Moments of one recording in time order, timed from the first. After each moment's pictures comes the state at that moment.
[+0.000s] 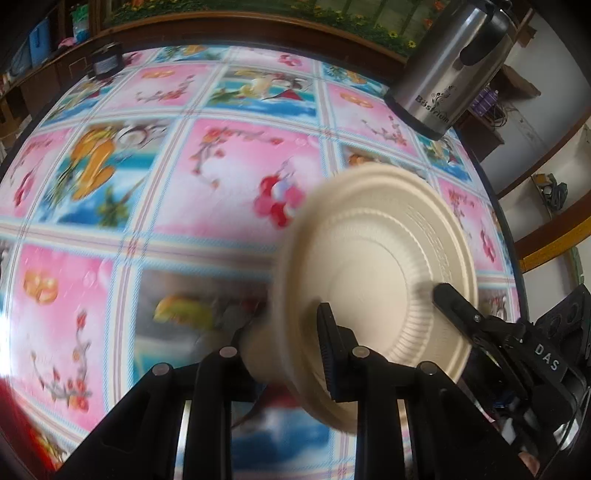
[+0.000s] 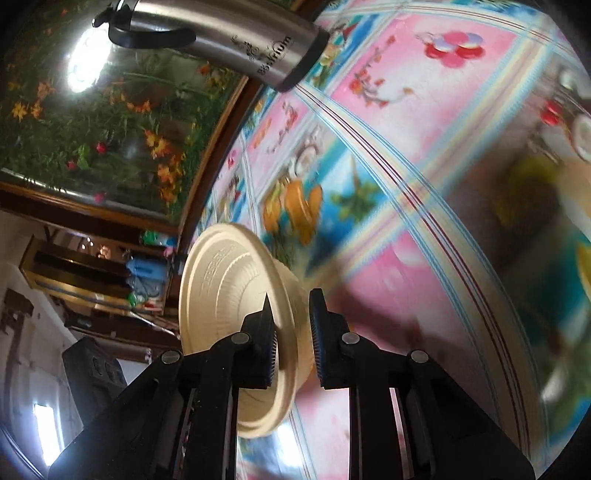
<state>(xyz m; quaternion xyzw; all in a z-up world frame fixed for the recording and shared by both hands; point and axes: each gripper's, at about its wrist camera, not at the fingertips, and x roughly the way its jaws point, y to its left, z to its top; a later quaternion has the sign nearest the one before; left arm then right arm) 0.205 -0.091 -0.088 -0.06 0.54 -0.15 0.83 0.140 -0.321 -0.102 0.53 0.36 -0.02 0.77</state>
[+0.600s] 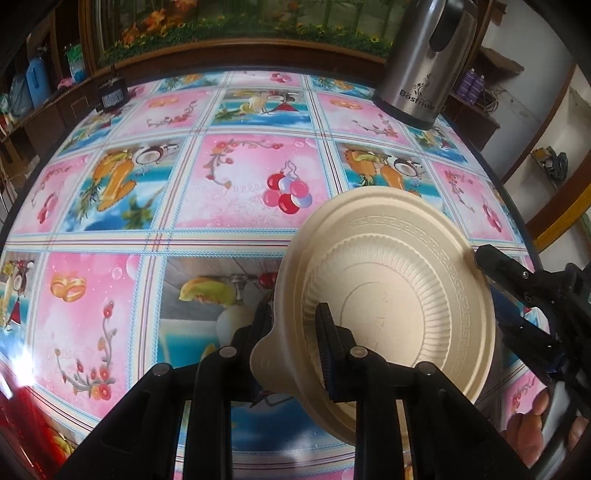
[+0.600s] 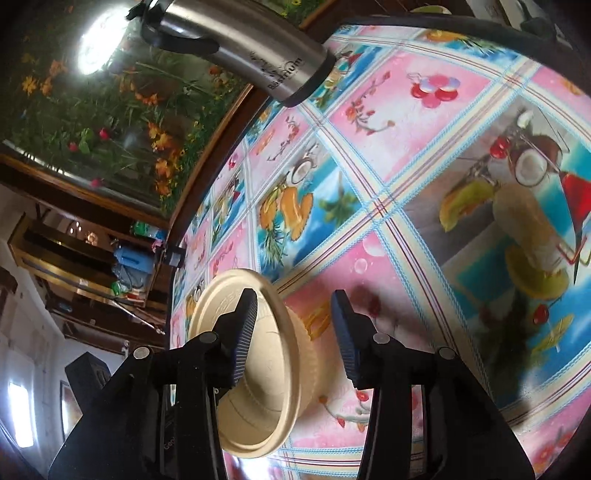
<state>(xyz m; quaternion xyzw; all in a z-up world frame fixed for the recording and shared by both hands) 0.179 -0.094 -0.086 0.01 0.49 -0.14 0.86 0.123 -0.322 -0.076 0.48 0.35 -0.03 0.80</state>
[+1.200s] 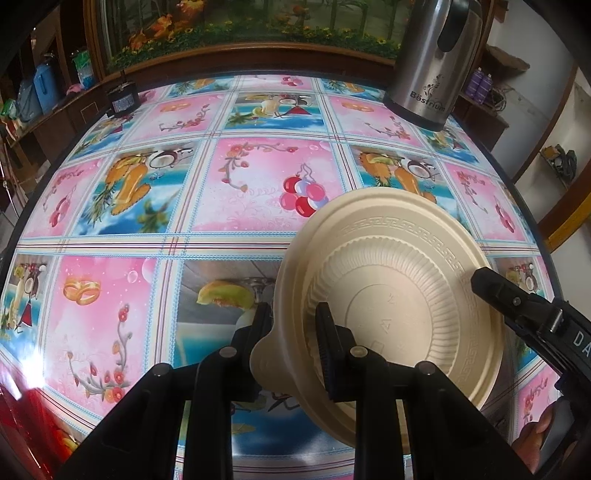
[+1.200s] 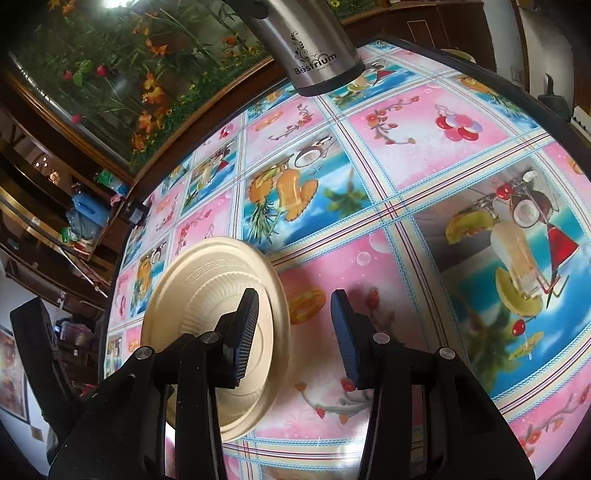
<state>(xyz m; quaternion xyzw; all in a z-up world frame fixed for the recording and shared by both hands) 0.178 -0.090 -0.086 0.03 0.48 -0.12 0.87 0.132 -0.296 -0.062 0.34 0.41 -0.07 0.84</state>
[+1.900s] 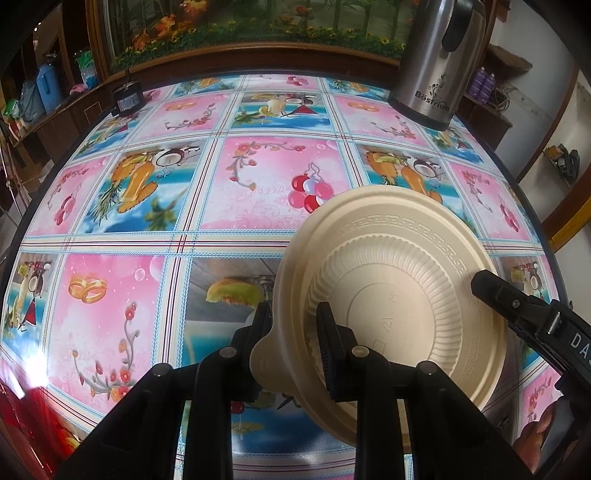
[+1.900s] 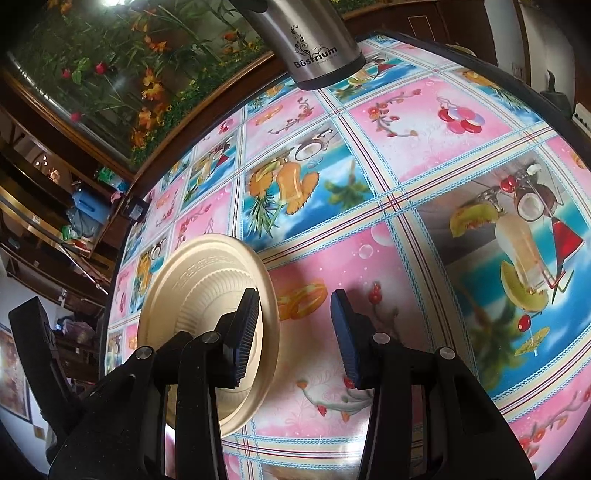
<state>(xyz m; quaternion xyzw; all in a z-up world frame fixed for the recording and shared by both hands) 0.178 -0.086 -0.087 0.03 0.49 -0.12 0.87 0.133 -0.291 -0.066 0.34 0.42 -0.07 0.84</state>
